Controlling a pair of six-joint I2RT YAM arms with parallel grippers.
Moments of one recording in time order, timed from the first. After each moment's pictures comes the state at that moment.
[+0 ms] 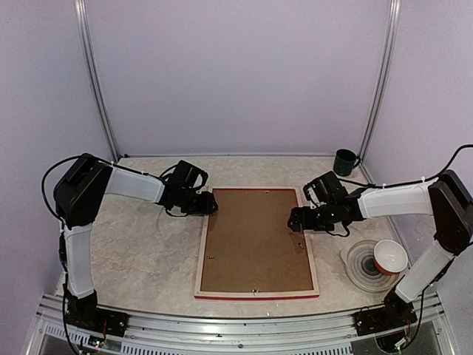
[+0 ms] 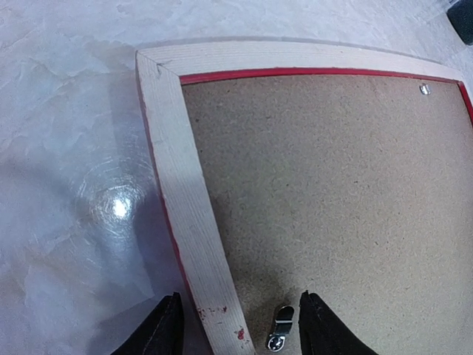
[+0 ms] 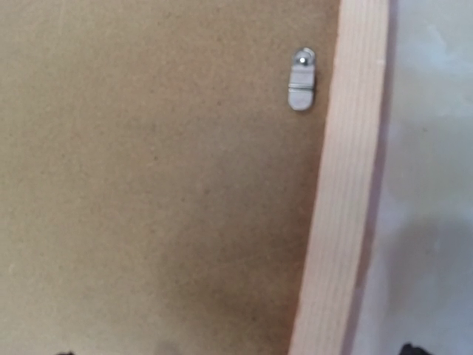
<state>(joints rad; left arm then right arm) -0.57 2.06 1.26 -0.04 0.10 -0.42 0.58 1.59 0.85 -0.19 0.01 0.47</state>
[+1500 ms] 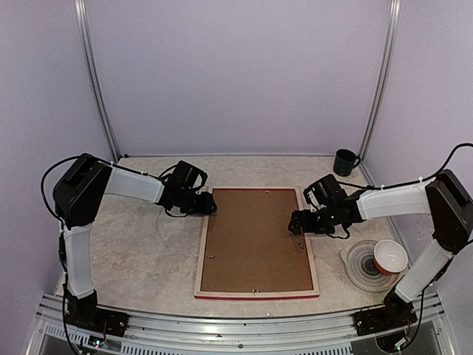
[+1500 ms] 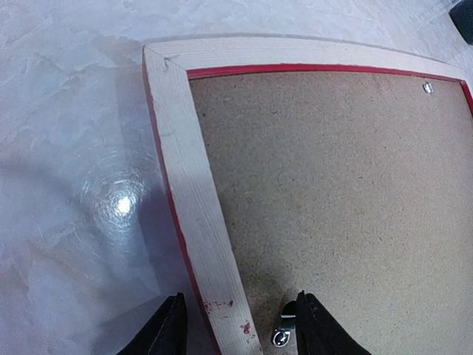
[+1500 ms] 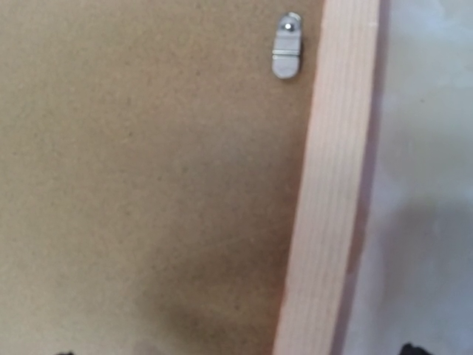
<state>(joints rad) -0.57 2.05 1.25 -0.04 0.09 -0.42 0.57 1.61 0.83 -0.19 0.00 0.47</state>
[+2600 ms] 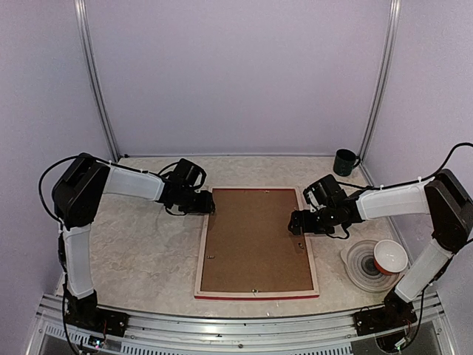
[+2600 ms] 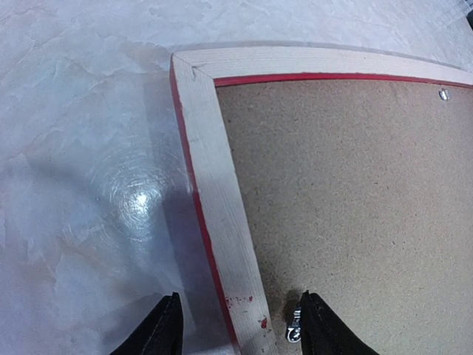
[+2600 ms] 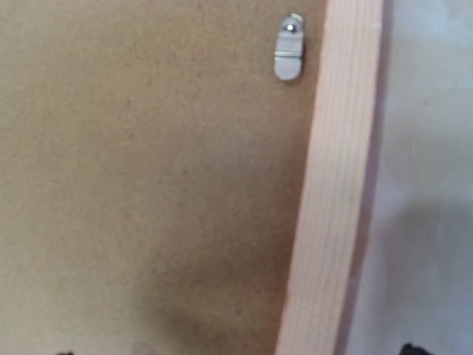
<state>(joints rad) -0.58 2.05 1.28 -0.11 0.02 -0.41 0.57 1.61 0.83 -0.18 0.00 0.47</state>
